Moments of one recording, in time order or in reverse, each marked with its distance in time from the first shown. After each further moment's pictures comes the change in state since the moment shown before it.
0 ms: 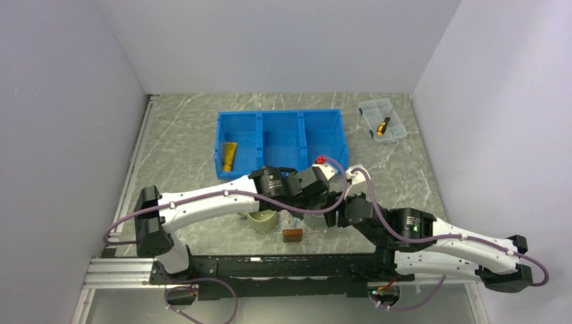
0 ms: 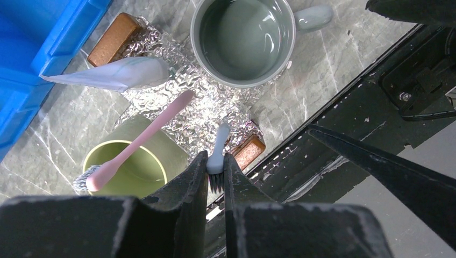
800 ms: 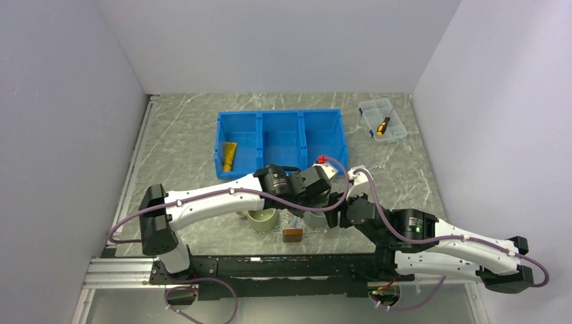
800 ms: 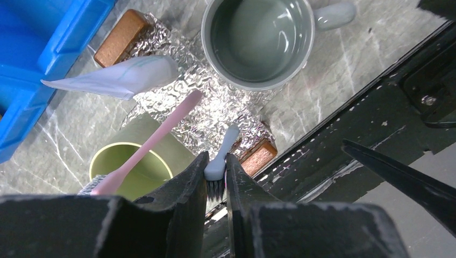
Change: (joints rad) left arm 0.013 0.029 0.013 -0.007 -0.016 0.011; right arm 0.000 -0.019 -0.007 -0.020 0.001 0.006
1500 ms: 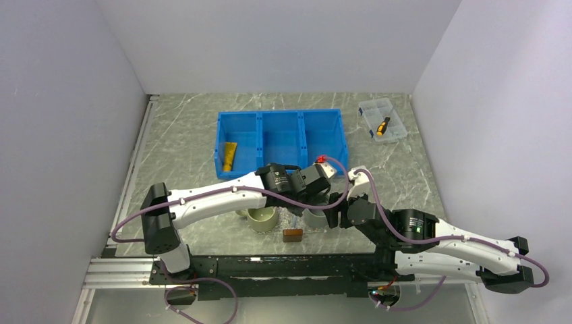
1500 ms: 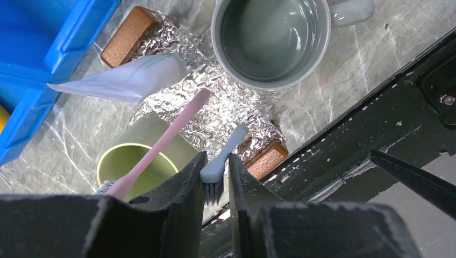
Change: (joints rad) left arm 0.018 0.022 0.000 -0.021 0.001 0.022; right arm 0.000 -0.006 -0.005 -0.003 0.000 0.007
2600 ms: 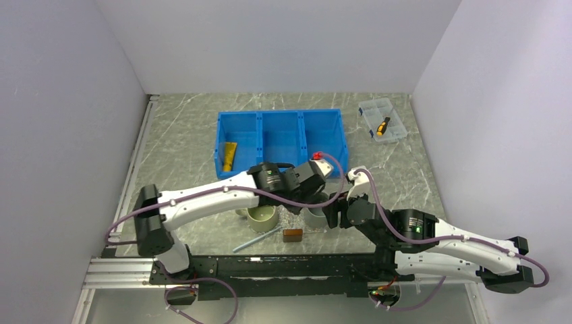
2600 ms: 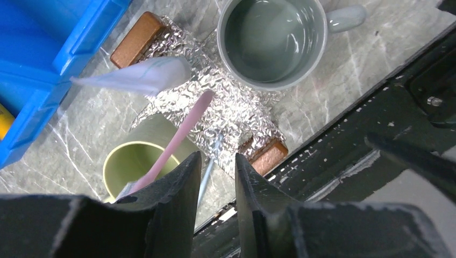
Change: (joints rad) left arm 0.014 -0.016 -0.004 0.010 0.006 0.010; right arm 0.000 0.002 0.000 -0.003 0.000 0.007
